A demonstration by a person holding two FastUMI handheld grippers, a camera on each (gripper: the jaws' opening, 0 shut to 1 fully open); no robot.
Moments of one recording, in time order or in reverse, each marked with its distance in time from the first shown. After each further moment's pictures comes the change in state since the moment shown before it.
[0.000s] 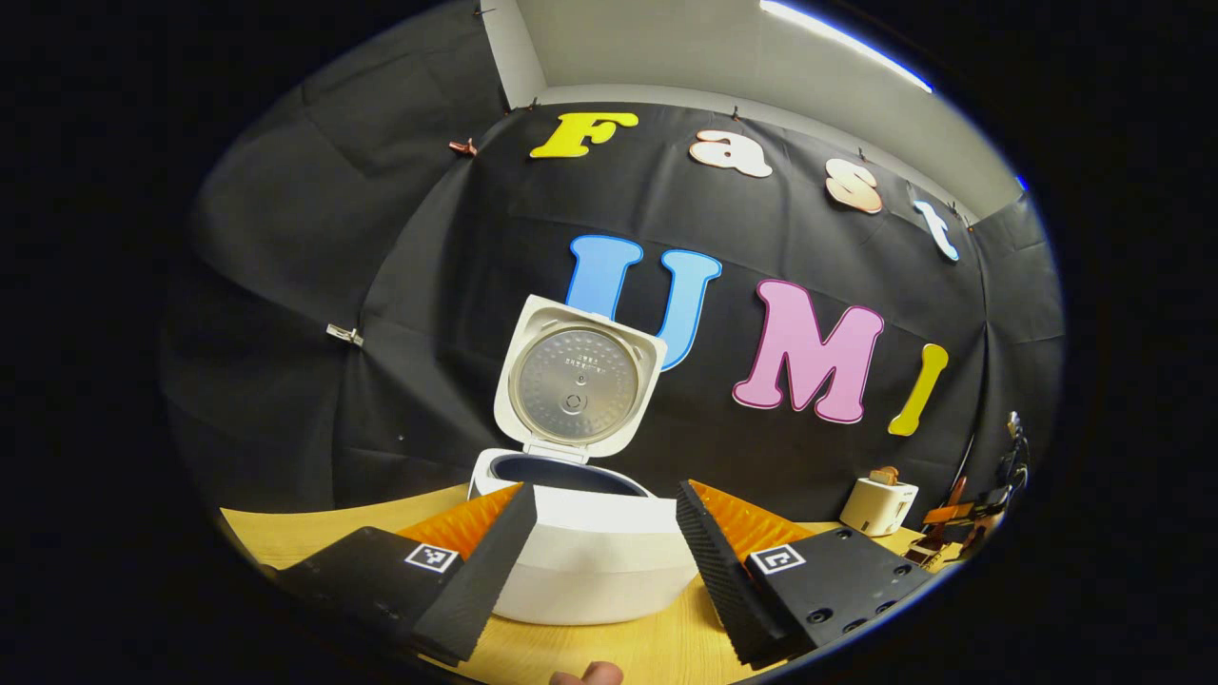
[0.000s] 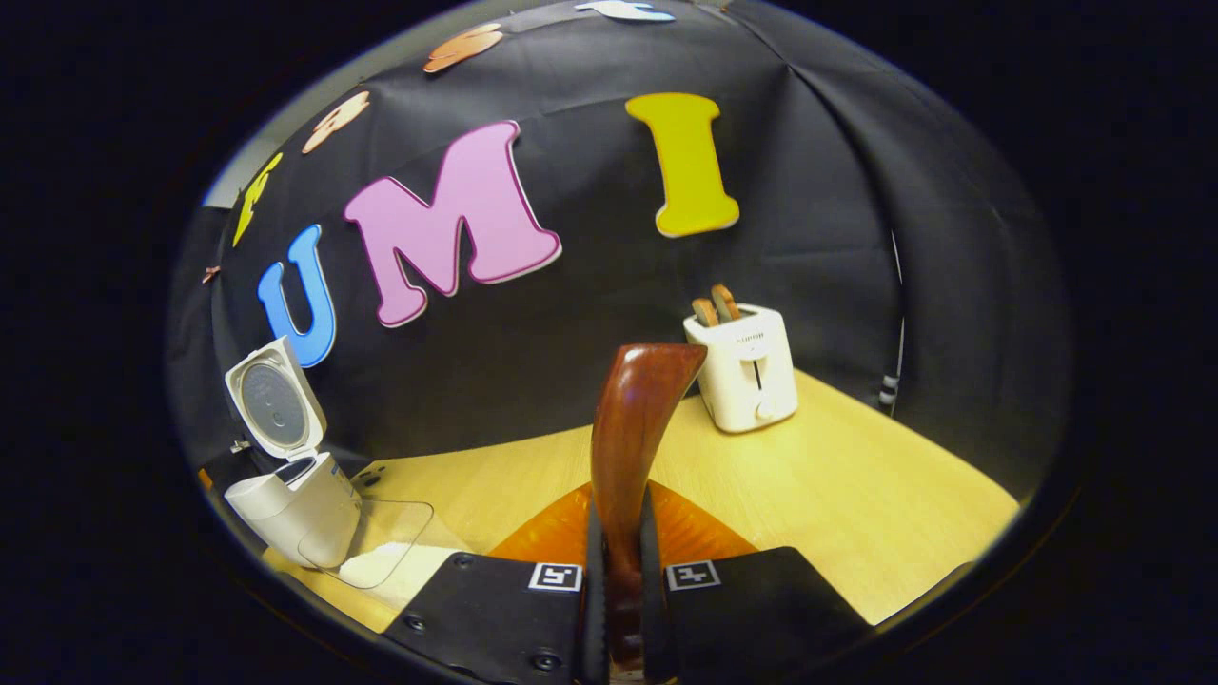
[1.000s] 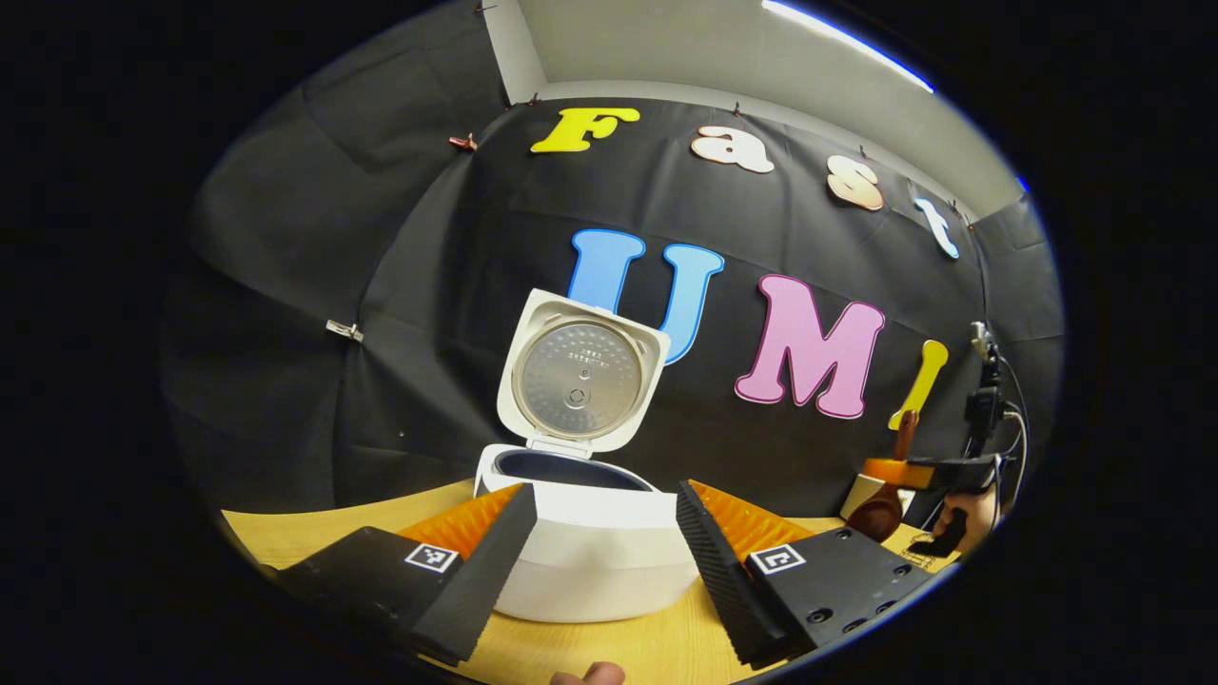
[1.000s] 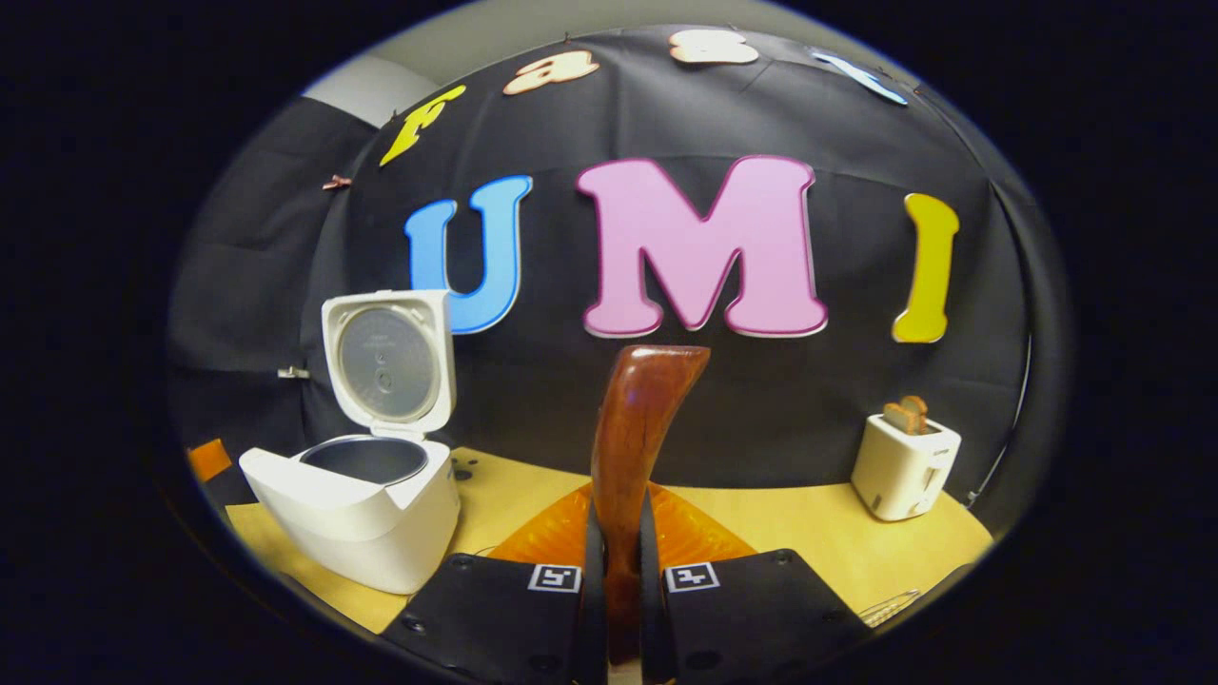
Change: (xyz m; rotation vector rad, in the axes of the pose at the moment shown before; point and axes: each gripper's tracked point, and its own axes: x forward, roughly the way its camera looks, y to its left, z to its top) left arm 0.000 0.013 -0.003 -0.002 0.015 0.002; right arm 0.018 0.282 -0.021 -0.295 -0.052 0.305
